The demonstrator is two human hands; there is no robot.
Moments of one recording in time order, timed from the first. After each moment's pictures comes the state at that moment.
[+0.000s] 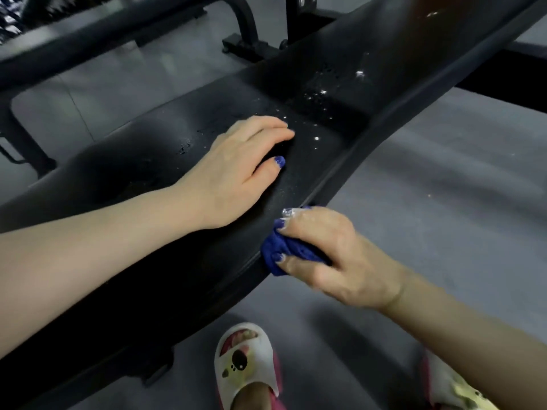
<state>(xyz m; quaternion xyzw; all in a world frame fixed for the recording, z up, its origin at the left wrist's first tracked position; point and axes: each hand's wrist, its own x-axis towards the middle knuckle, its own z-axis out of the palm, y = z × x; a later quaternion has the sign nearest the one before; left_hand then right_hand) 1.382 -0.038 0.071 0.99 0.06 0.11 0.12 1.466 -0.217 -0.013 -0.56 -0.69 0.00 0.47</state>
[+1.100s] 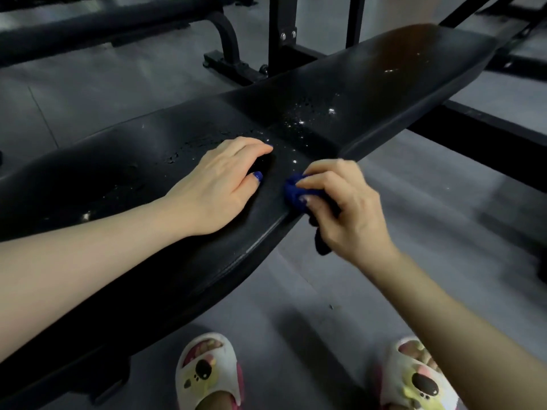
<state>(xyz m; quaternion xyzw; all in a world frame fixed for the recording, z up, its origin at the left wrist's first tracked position) 1.380 -0.042 0.070 0.98 0.09 0.12 0.14 1.503 -0.227 0.028 -0.69 -0.57 -0.15 0.43</state>
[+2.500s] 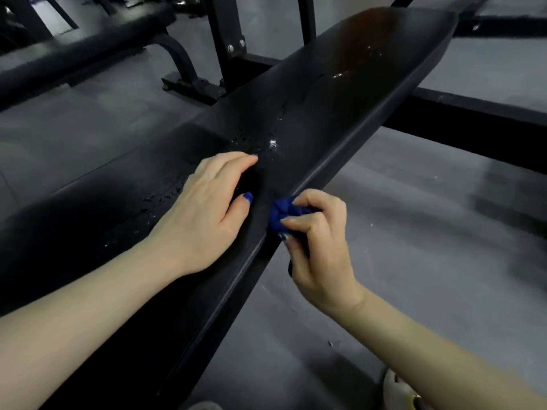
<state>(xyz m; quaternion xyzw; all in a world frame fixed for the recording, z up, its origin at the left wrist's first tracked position) 1.480 -0.053 0.072 0.98 0.06 0.13 0.15 1.558 -0.208 -0.024 -0.65 -0.47 -0.21 0.56</state>
